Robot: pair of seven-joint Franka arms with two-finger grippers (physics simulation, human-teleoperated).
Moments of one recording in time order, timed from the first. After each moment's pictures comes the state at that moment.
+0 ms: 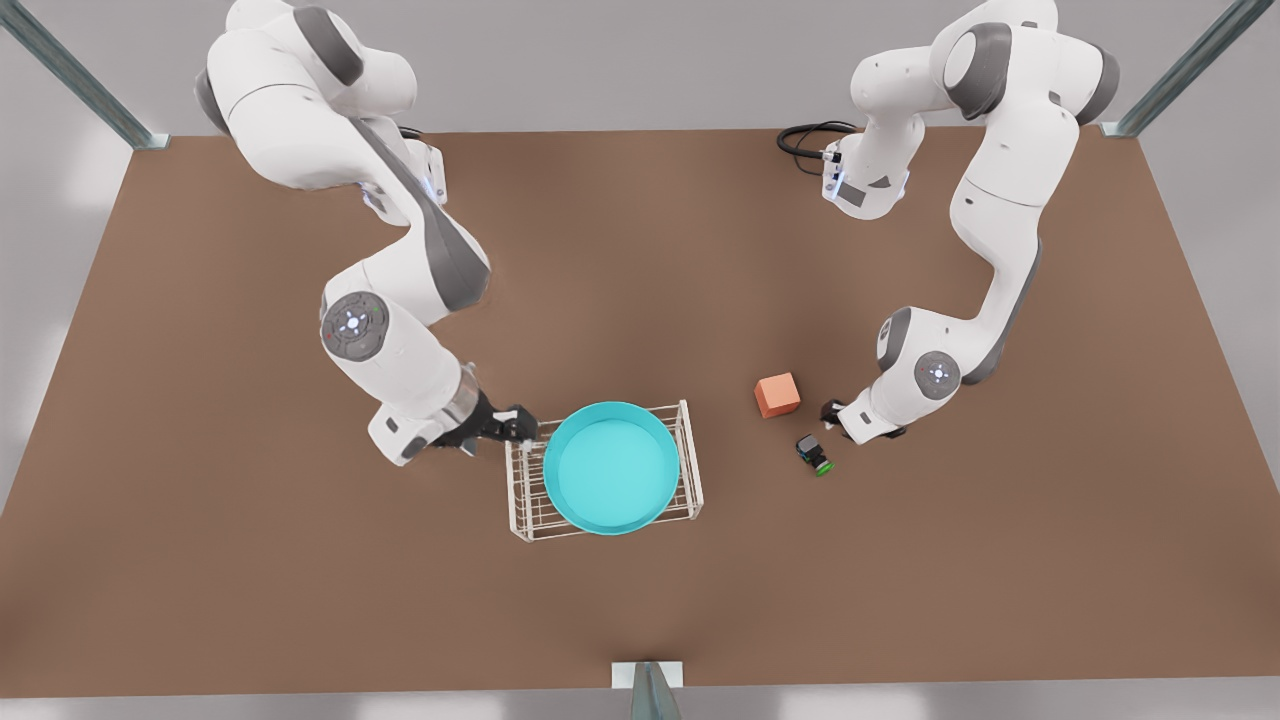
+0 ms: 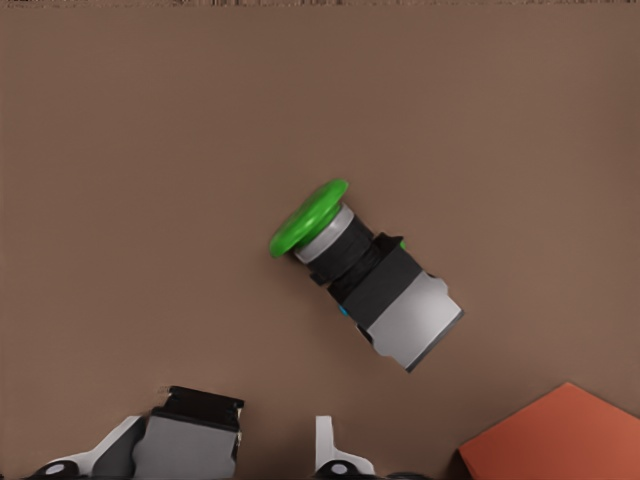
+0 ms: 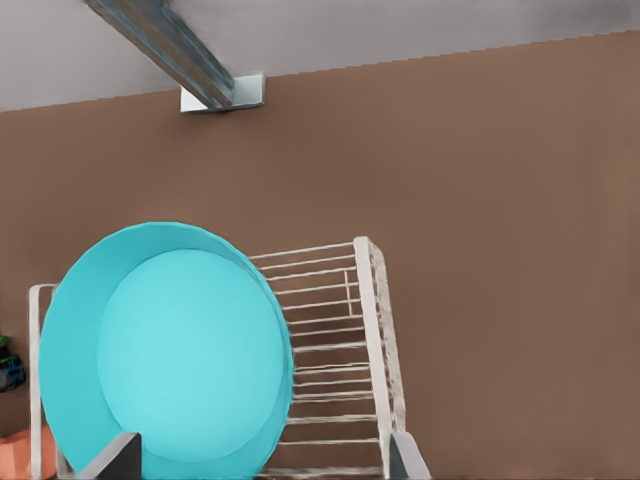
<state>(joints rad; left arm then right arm) 0.13 0.55 -0.31 -2.09 0.13 2.58 0.01 0.04 0.50 0.47 -1.26 -0.07 1.92 0.49</state>
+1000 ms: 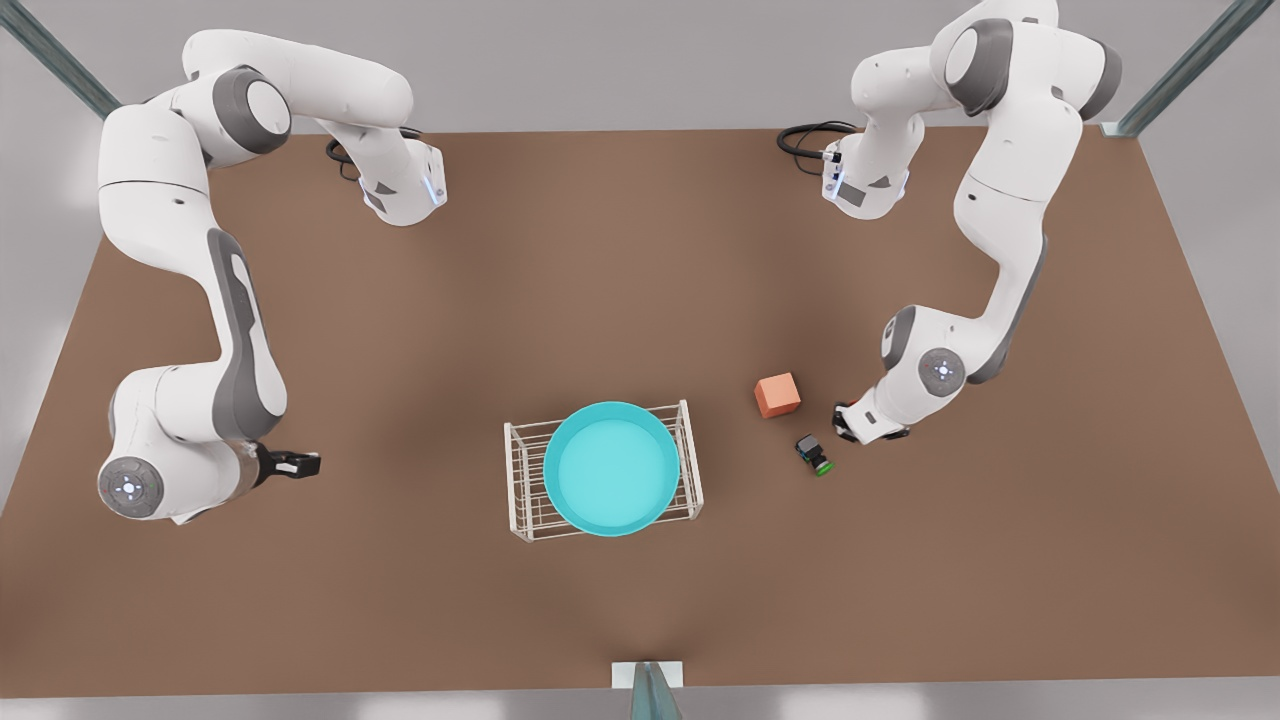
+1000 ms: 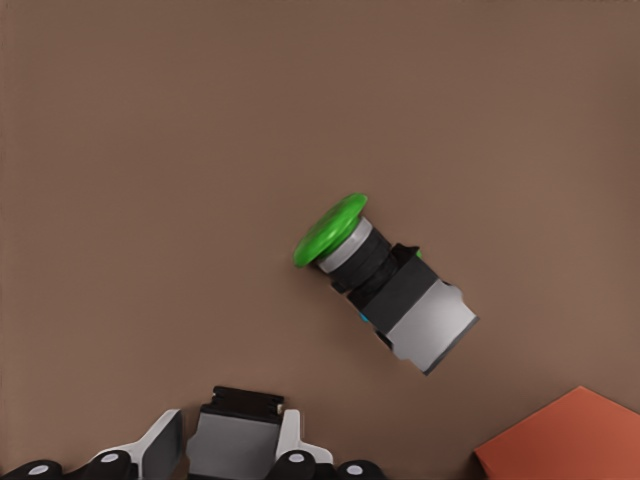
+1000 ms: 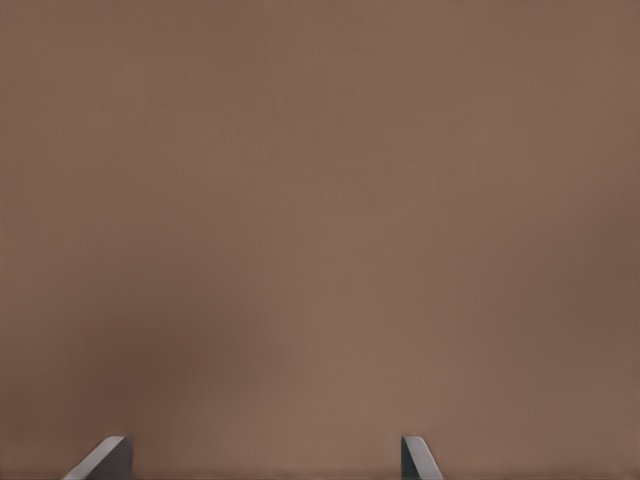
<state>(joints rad) 0.14 0.53 -0.31 -2.09 0.15 2.59 0.01 -0.36 0.73 0.47 -1.24 -0.32 1.54 0.27</state>
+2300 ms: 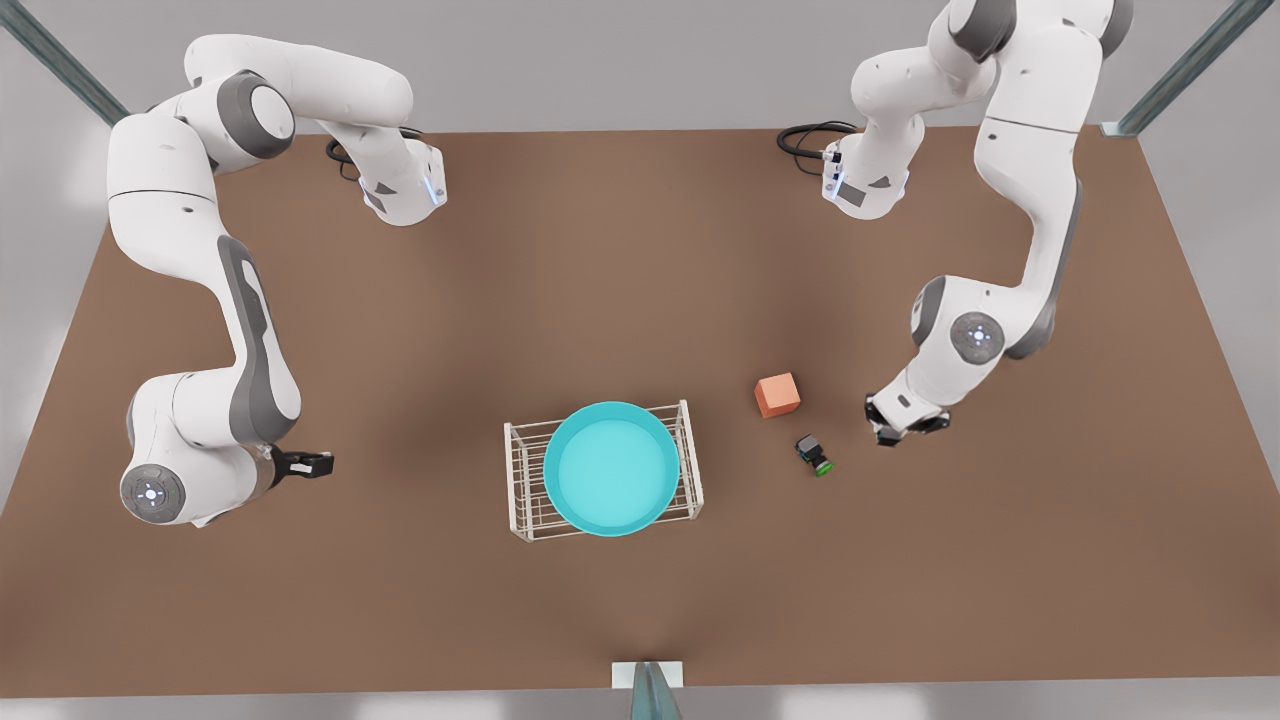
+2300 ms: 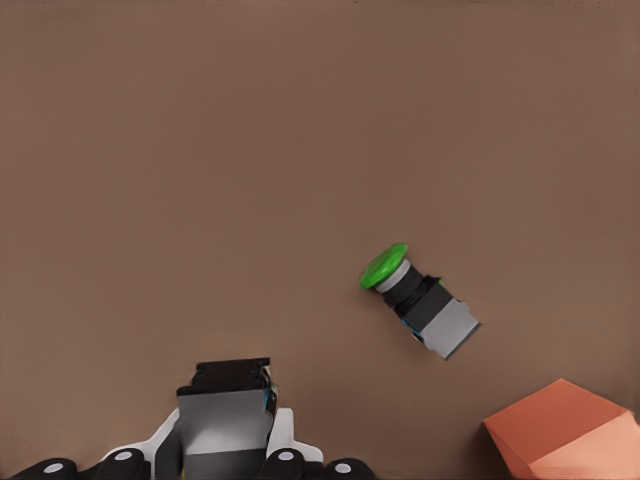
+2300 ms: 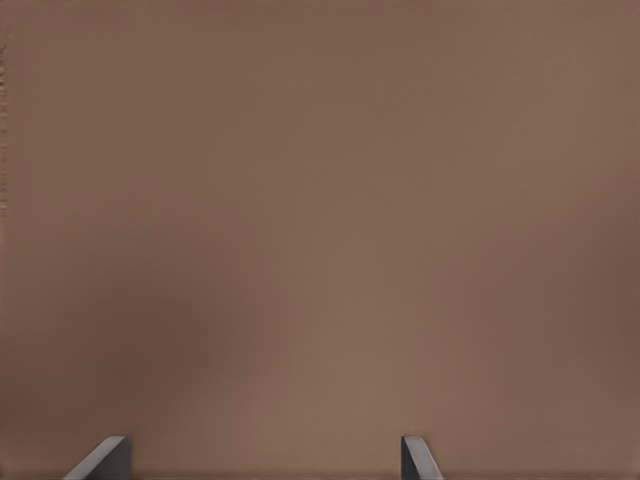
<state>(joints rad) 0.17 0.32 -0.34 -2.09 0.19 2.47 -0.03 -0.34 0.75 0.47 -1.24 -0.32 1.54 0.26</state>
